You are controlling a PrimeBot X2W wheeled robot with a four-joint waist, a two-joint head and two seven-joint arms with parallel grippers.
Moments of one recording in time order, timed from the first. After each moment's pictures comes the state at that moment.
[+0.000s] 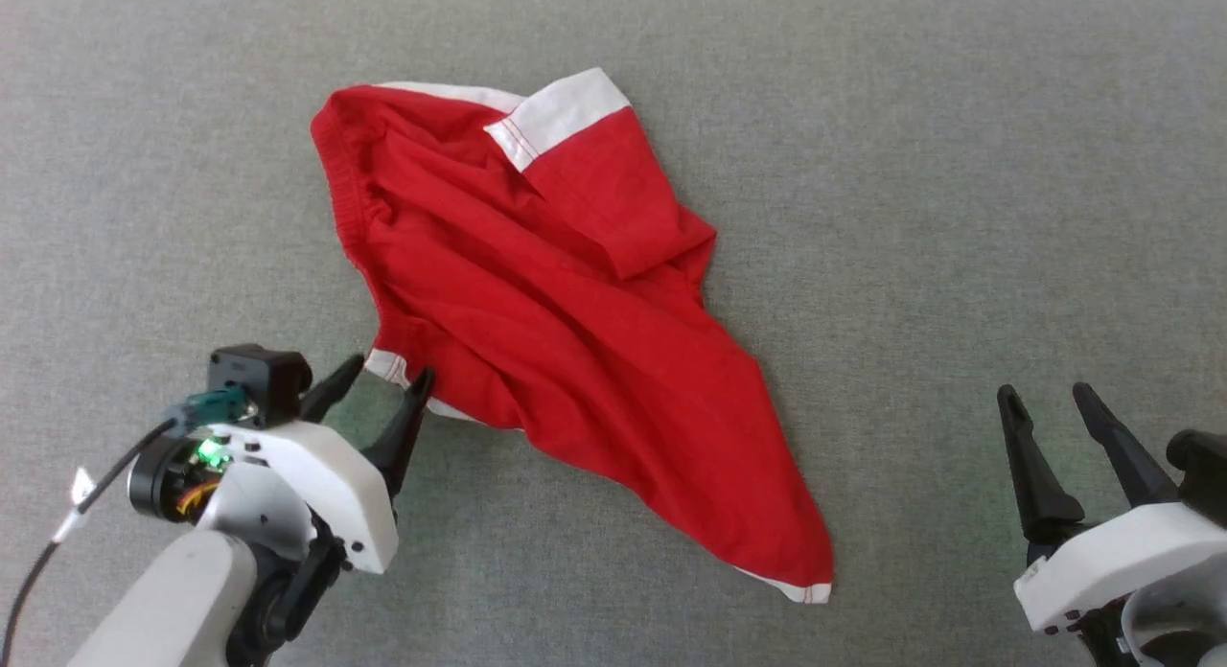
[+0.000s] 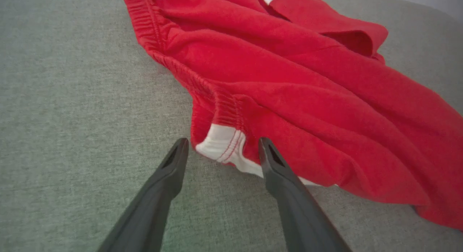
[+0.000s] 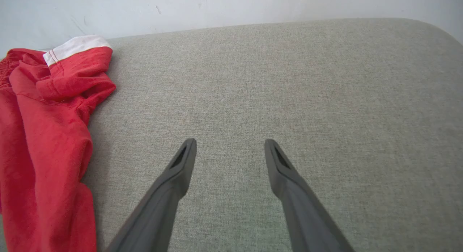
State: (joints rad) left arm -0.25 0.56 -0.44 -0.03 -0.68 0.13 0.21; right arm 0.08 -0.05 -0.12 -0.25 0.24 0.13 0.23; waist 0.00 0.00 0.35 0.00
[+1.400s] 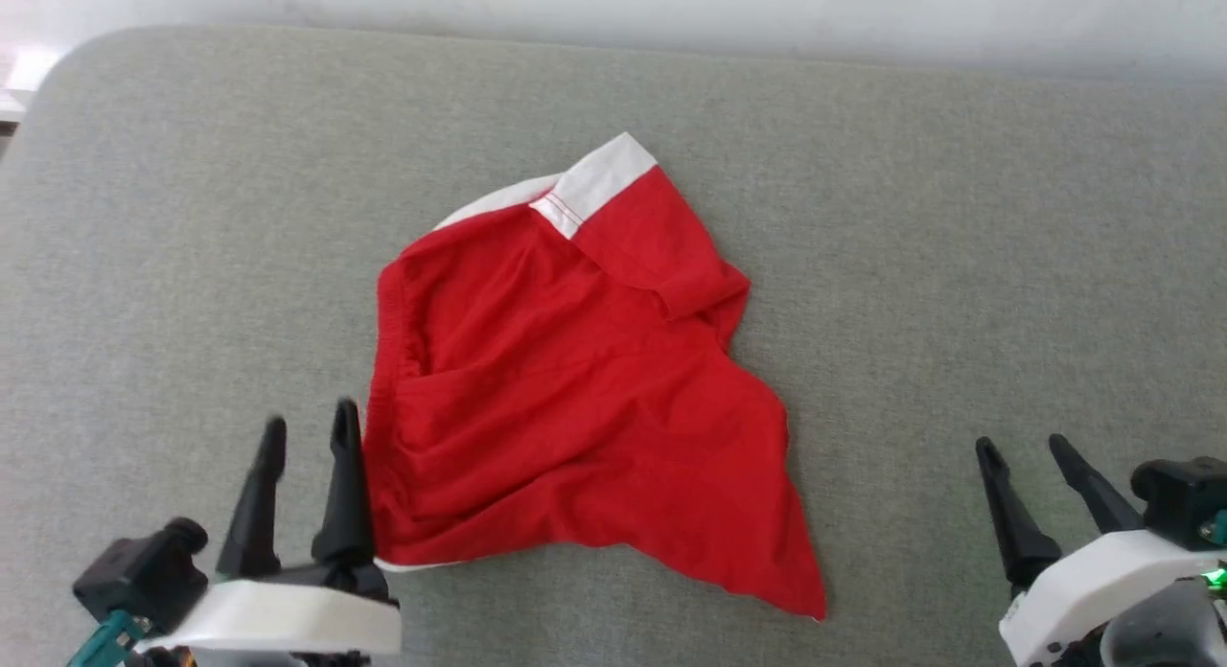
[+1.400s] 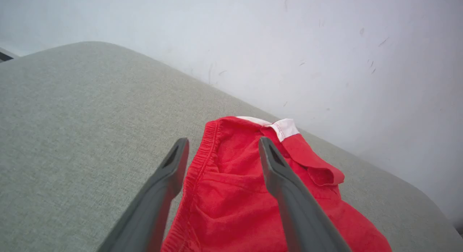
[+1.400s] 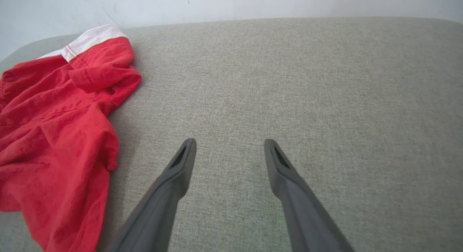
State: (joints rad) left arm 0.10 0.36 -0.25 -0.27 -0.74 0.31 -0.23; right arm 0.13 -0.05 -0.11 -0.22 0.23 0.13 0.28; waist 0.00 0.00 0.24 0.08
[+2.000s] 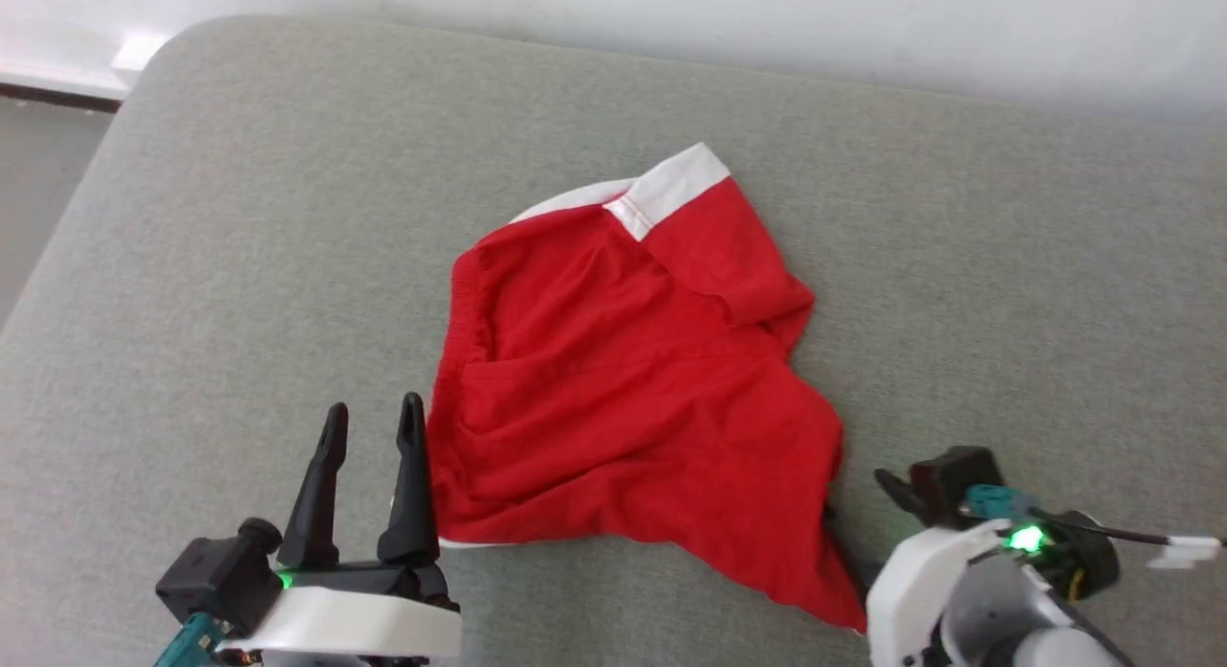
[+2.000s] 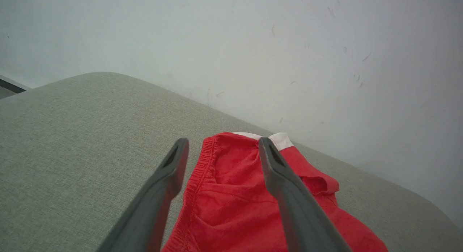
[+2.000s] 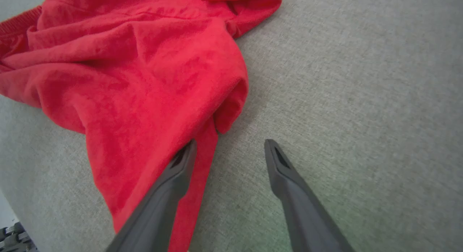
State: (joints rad) left arm 0.08 0.22 -0.25 -0.21 -0.55 0.19 -0.26; right arm 0.01 -0.13 0.20 -0.02 0.15 0.13 0.38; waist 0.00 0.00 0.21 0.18
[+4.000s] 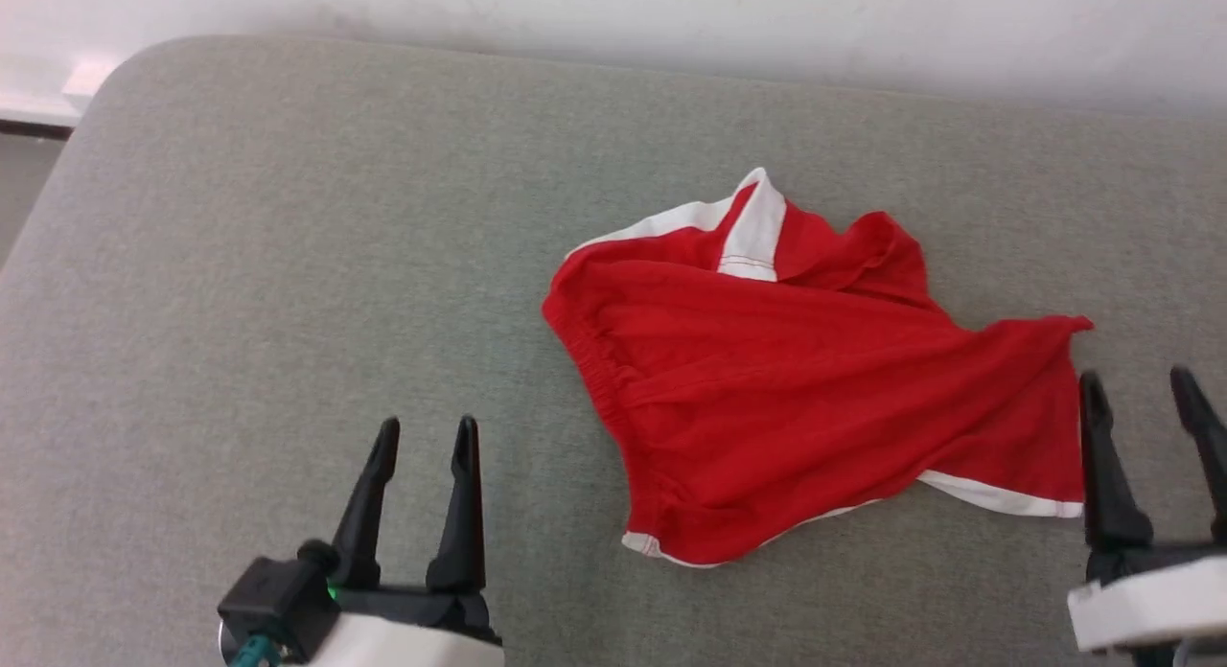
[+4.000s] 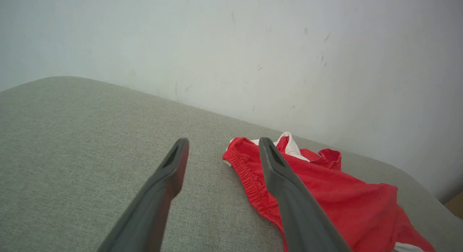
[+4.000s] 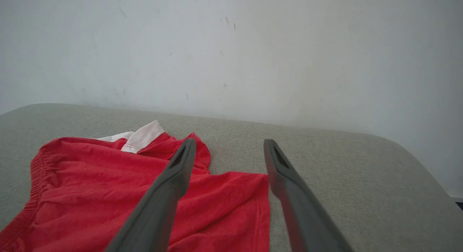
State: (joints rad) left arm 0.10 0.16 -0.27 -0.20 -0.41 0.12 -0.26; right arm 0.13 -0.06 -0.18 -0.33 0.11 0.13 0.02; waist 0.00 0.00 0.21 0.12
